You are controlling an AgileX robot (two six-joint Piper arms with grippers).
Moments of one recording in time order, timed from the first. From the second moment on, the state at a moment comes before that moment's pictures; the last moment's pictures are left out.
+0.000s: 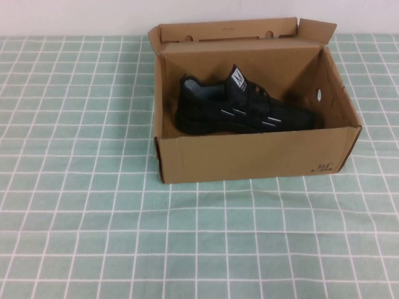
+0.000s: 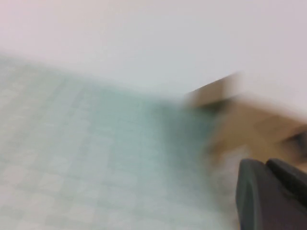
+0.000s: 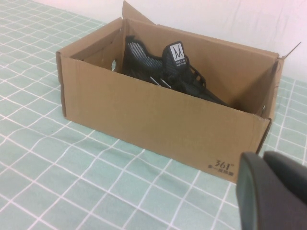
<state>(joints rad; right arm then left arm) 0.46 0.21 -0.39 0.03 0.38 -0.07 -0.22 -0.01 0.03 0.89 0.10 -1.25</state>
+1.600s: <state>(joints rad) 0.46 0.21 -0.39 0.03 0.38 -0.07 -0.16 -0.01 0.03 0.12 0.38 -0.22</state>
